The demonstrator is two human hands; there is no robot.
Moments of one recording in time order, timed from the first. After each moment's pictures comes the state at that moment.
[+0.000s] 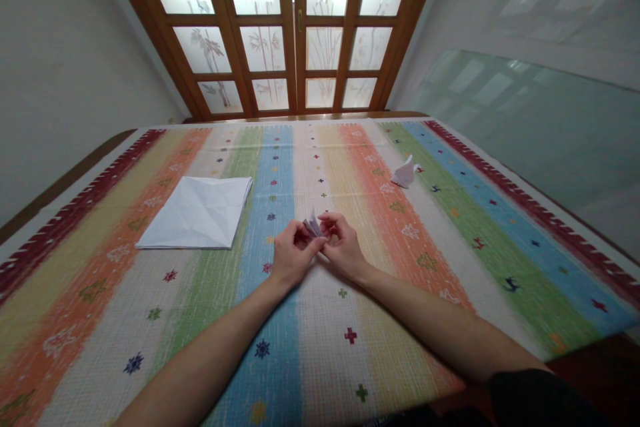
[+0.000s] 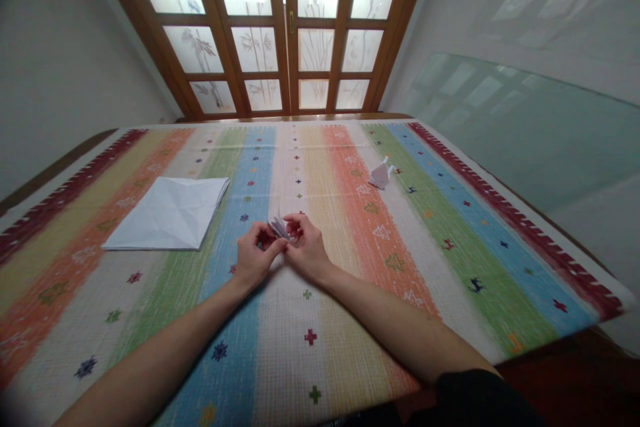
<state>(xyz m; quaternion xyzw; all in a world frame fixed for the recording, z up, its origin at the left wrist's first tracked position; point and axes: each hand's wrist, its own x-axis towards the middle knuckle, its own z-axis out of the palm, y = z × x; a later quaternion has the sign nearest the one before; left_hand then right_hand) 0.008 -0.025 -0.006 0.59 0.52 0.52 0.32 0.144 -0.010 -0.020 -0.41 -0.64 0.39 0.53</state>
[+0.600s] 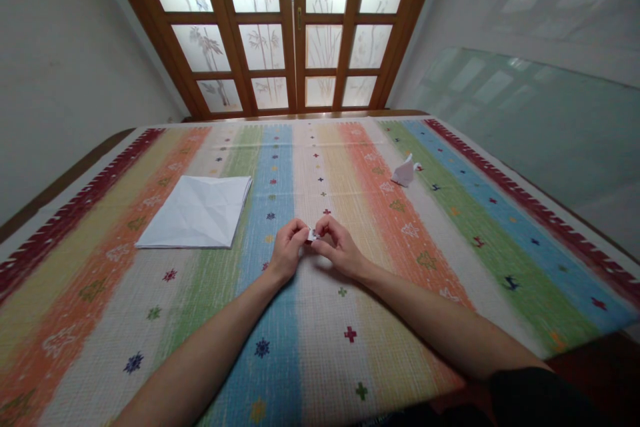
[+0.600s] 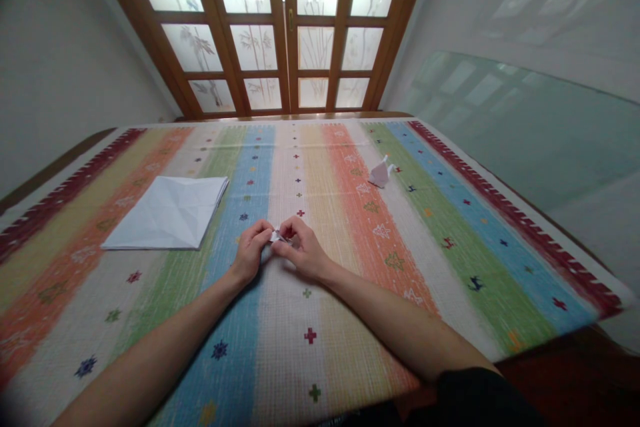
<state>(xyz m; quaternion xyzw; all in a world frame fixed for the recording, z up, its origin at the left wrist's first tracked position) 0.003 -0.017 -0.004 0.56 0.46 0.53 0.45 0.149 -0.010 -0.013 -0.33 -0.67 0.46 0.48</state>
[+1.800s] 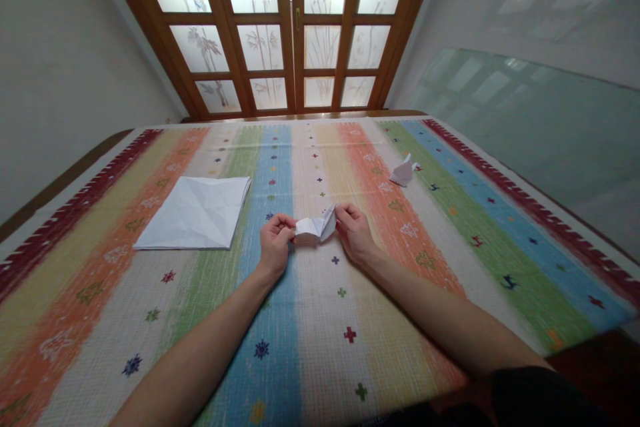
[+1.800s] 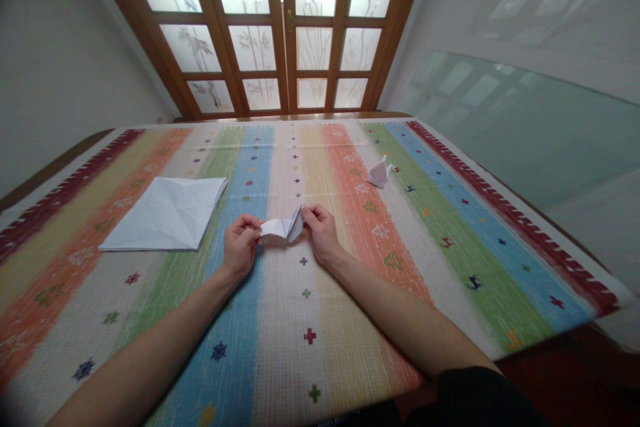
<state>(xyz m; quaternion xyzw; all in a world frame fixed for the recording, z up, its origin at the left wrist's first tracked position) -0.007 -0.004 -0.019 0.42 0.45 0.62 0.50 0.158 0.017 -0.018 -0.40 -0.41 0.56 0.60</state>
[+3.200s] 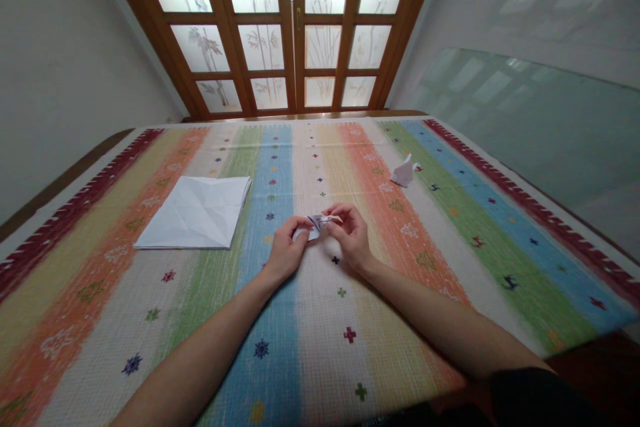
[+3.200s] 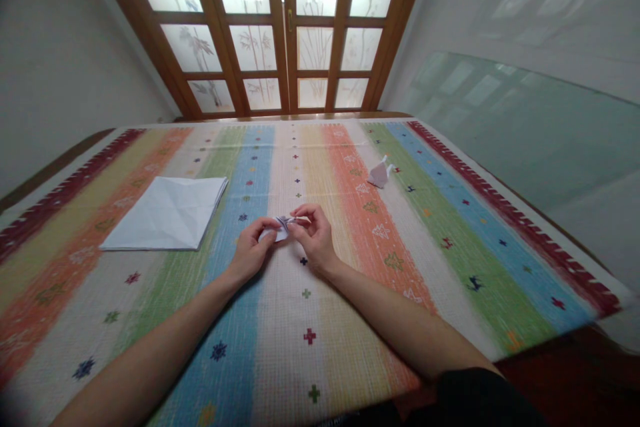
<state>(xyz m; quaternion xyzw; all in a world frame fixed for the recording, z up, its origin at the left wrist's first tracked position) -0.001 -0.010 -0.016 0.61 0.47 0.50 0.40 0.151 0.000 -0.015 -0.34 -0.55 0.42 0.64</state>
